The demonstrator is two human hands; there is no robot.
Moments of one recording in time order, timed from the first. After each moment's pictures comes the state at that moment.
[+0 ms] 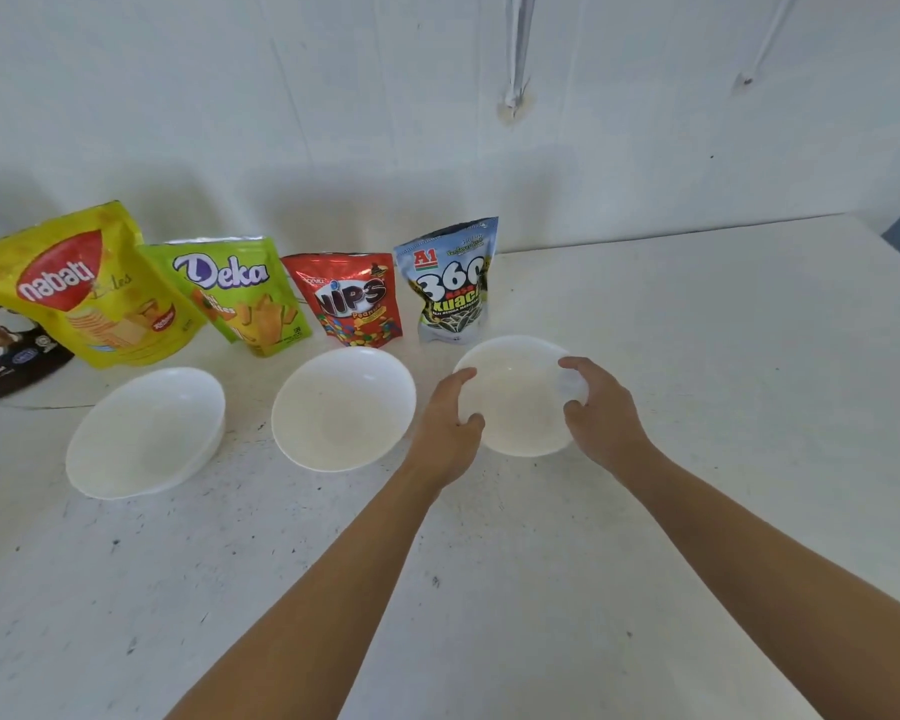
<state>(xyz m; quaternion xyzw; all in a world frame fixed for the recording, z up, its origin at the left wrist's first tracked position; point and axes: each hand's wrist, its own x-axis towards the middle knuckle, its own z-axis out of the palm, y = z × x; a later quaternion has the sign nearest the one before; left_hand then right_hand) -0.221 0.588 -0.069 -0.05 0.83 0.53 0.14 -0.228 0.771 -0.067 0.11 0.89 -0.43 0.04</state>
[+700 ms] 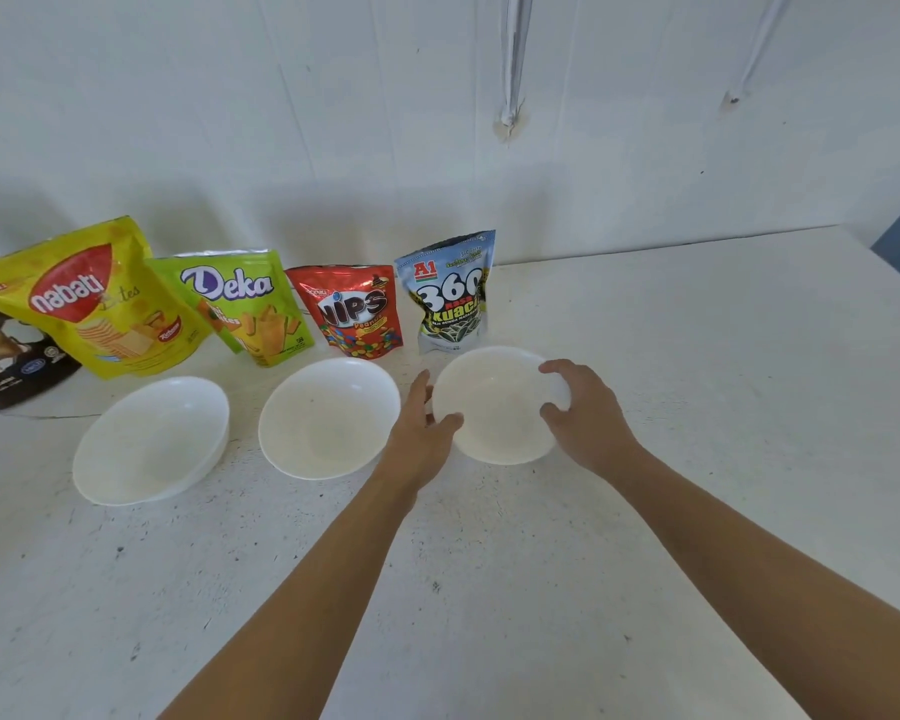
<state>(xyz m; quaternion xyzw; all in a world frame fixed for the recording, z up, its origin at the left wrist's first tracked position) -0.220 0.568 -0.052 -0.15 0.78 0.59 0.16 -0.227 0.761 -0.056 0.05 0.91 -0.41 0.03</state>
